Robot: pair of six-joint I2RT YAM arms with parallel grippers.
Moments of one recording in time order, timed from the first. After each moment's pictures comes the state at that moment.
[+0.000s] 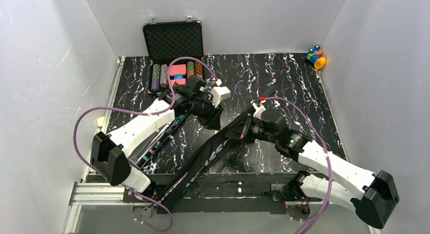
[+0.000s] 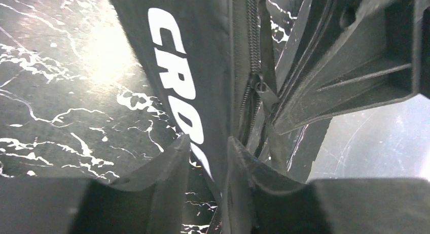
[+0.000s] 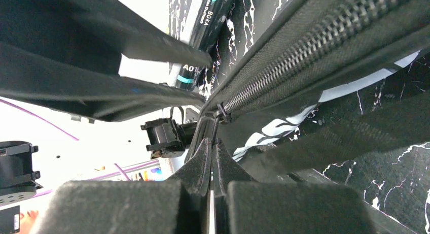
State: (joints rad) left arm -0.73 1.48 1.30 -0.74 0.52 0.13; right arm 0.82 0.94 0.64 -0.14 -0.24 1.13
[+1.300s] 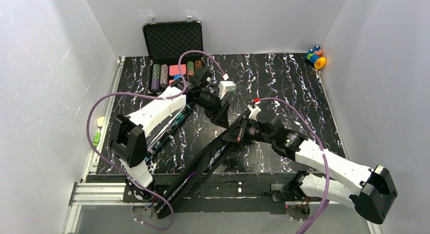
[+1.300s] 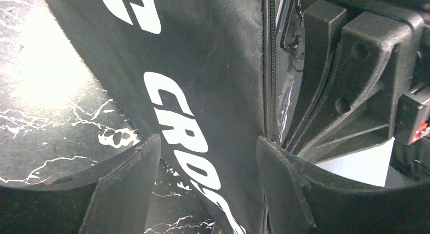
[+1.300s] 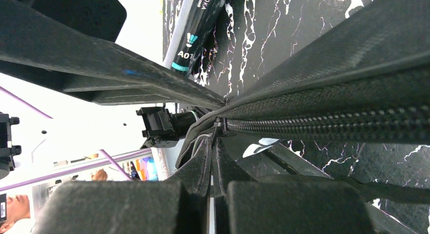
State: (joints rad) left arm -0.65 1.72 1.48 -0.78 0.79 0.19; right arm 0.85 0.99 0.65 -0.12 -0.24 1.10
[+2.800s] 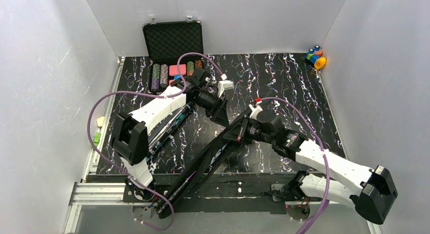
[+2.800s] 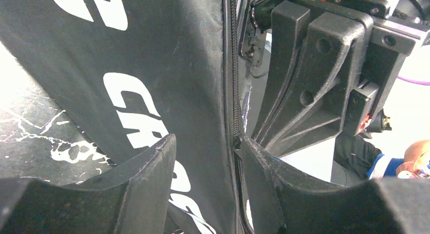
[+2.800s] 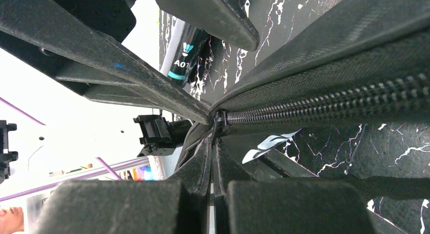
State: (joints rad) left arm -0.61 1.74 1.47 -0.75 0.97 0.11; right arm 0.86 0.98 0.65 -0.13 -0.21 1.10
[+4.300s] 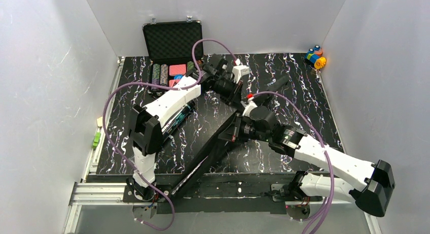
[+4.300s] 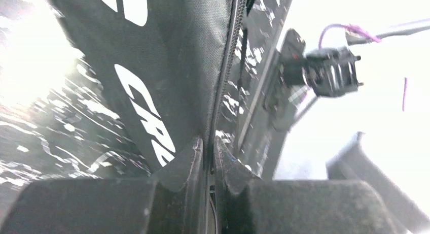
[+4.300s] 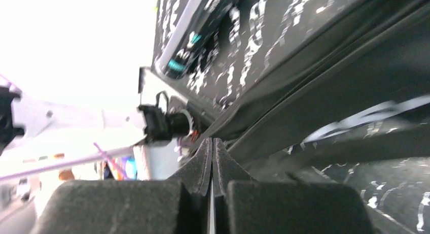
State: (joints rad) left arm -0.70 1.92 1.79 -0.78 0.77 -0.08; right arm 0.93 1.02 0.80 -0.27 -0.10 1.02
